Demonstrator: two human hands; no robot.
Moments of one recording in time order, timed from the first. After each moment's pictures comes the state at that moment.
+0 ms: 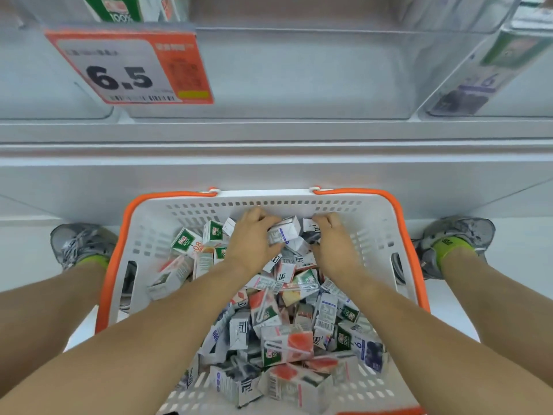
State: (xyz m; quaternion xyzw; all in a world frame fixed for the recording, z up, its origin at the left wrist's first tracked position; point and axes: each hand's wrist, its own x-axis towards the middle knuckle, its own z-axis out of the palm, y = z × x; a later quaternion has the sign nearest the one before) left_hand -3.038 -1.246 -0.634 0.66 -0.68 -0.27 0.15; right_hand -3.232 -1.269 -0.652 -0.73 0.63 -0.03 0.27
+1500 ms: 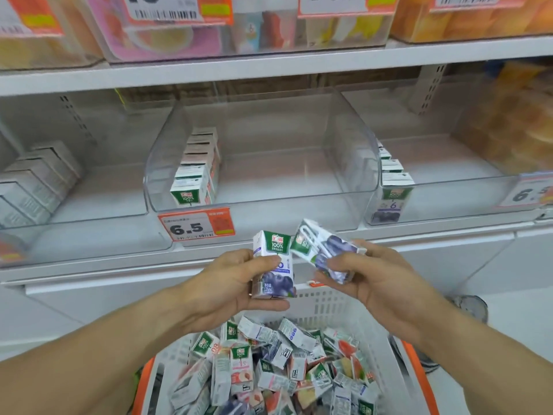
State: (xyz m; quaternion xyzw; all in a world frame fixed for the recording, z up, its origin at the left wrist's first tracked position) left_hand -3.015 -1.242 -0.371 0.49 -0.33 -0.73 0.33; right_hand -3.237 -1.250 -0.373 -0.31 0.44 -0.44 0.72
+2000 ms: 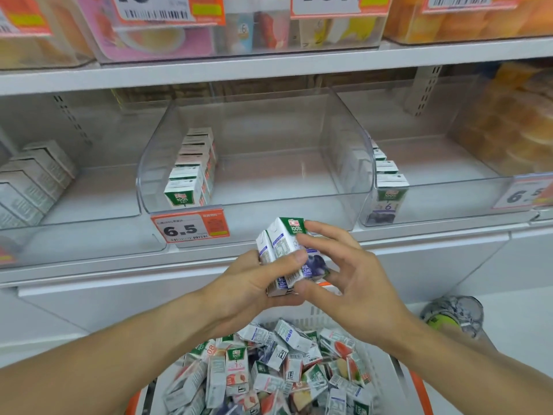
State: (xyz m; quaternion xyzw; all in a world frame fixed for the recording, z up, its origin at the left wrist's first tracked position) left_hand -3.041 -1.243 -0.377 0.44 -0.41 -0.72 0.35; right_hand -3.222 -1.238 -0.383 -0.63 0.40 -0.44 0.50
